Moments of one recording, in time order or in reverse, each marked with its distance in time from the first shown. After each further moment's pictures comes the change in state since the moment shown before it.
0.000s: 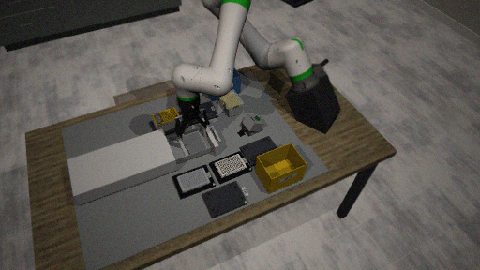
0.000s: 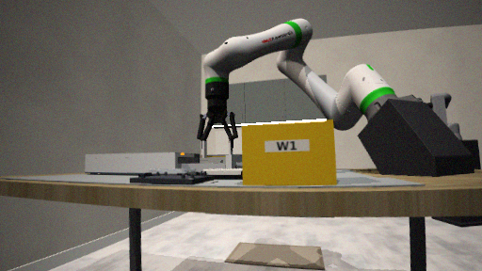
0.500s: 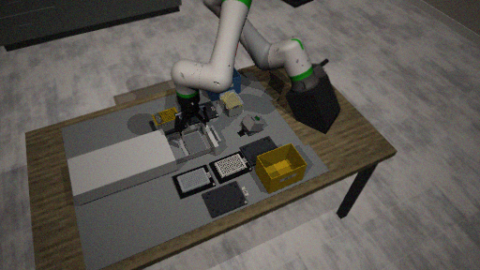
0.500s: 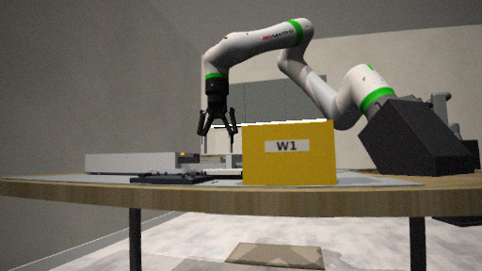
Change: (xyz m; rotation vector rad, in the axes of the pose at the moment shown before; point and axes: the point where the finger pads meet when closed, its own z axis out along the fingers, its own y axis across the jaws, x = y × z) arm 0.000 0.000 -0.017 0.000 0.000 0.000
